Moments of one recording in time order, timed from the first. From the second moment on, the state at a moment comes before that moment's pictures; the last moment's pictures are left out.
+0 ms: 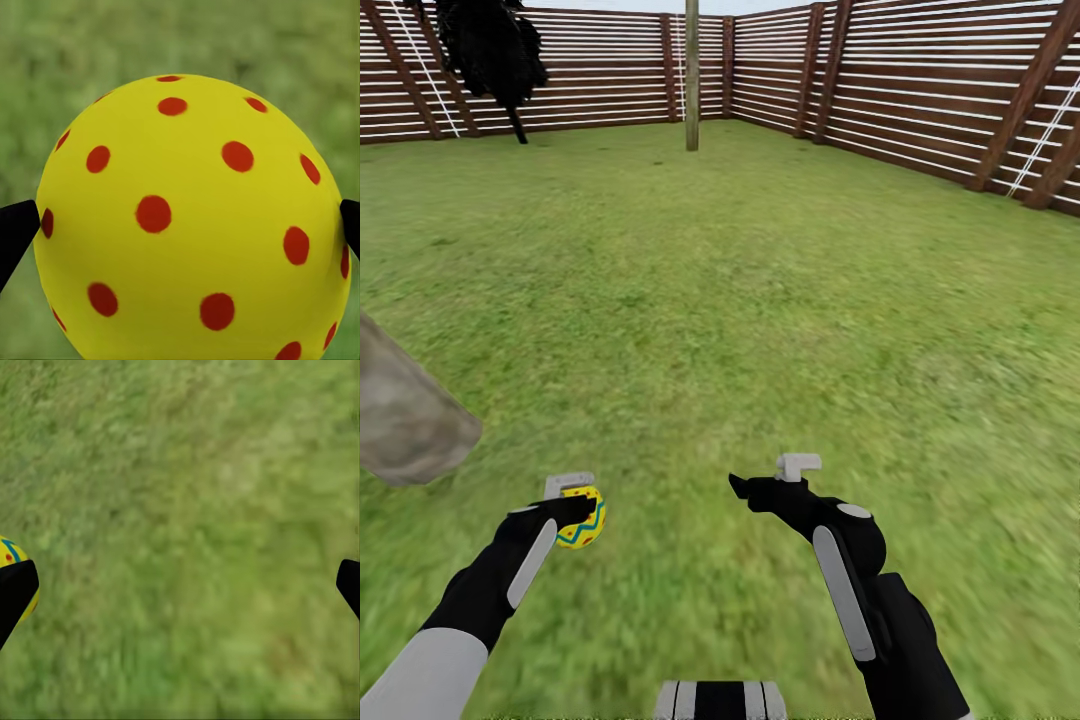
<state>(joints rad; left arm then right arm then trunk) -0.59 0.15 -0.07 -0.99 0.29 0.57 0.21 -0.42 0.15 0.17 -1.56 -0.22 0.78 0.03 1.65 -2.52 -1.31</state>
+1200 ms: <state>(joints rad) -0.59 0.15 -0.07 -0.99 0.29 0.57 0.21 -0.42 0.15 0.18 -1.56 -0.22 0.78 0.03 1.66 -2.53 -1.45</state>
